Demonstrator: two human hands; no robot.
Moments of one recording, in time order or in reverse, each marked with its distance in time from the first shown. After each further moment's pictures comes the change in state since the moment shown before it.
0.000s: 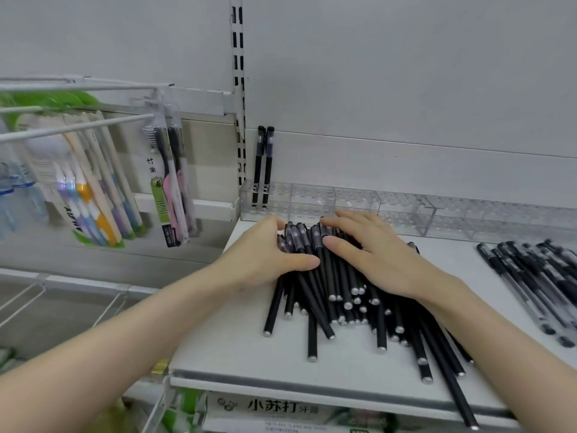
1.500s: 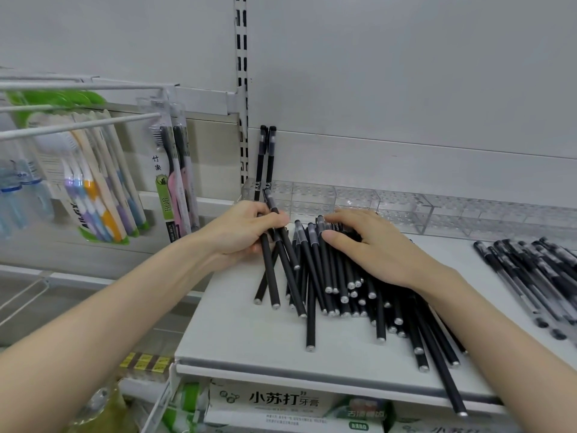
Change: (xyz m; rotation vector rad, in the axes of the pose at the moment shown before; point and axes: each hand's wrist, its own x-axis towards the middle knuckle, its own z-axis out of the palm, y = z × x) left_hand 0.022 -0.013 -0.020 -0.480 -0.078 -0.046; right_hand 0.000 -0.004 -0.003 0.024 0.023 0.013
